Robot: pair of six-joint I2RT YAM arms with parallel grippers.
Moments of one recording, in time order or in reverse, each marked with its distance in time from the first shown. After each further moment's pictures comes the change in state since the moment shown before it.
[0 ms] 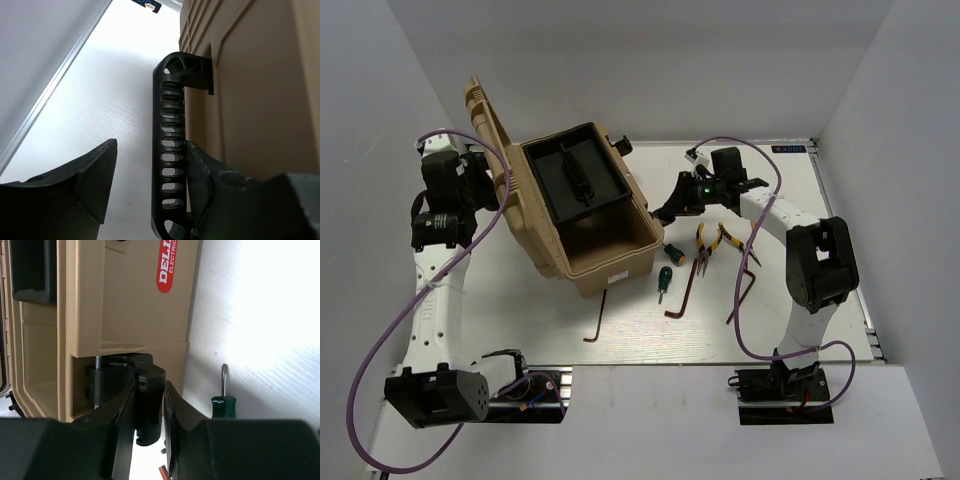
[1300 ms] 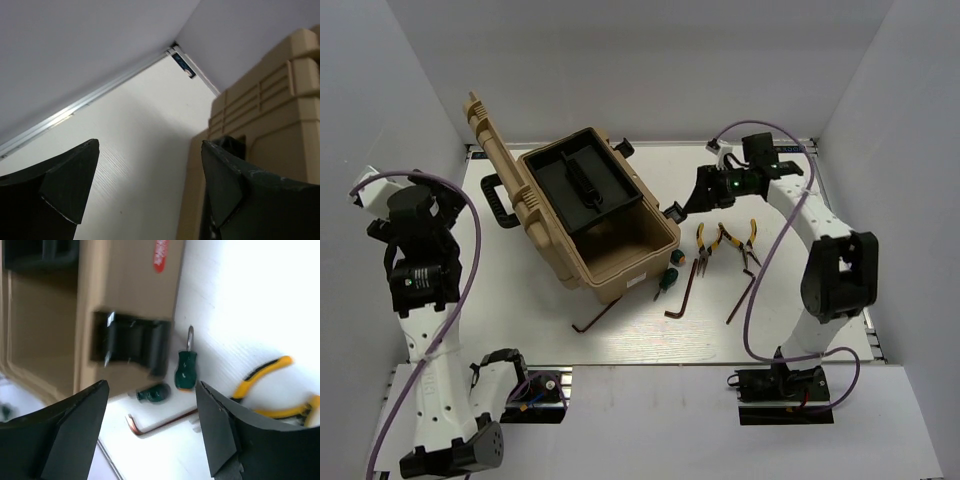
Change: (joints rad) left arm 0.074 -0.264 -0.012 -0.106 -0.278 -0.246; right arm -0.118 -0.076 0.113 -0.361 -0.062 -0.334
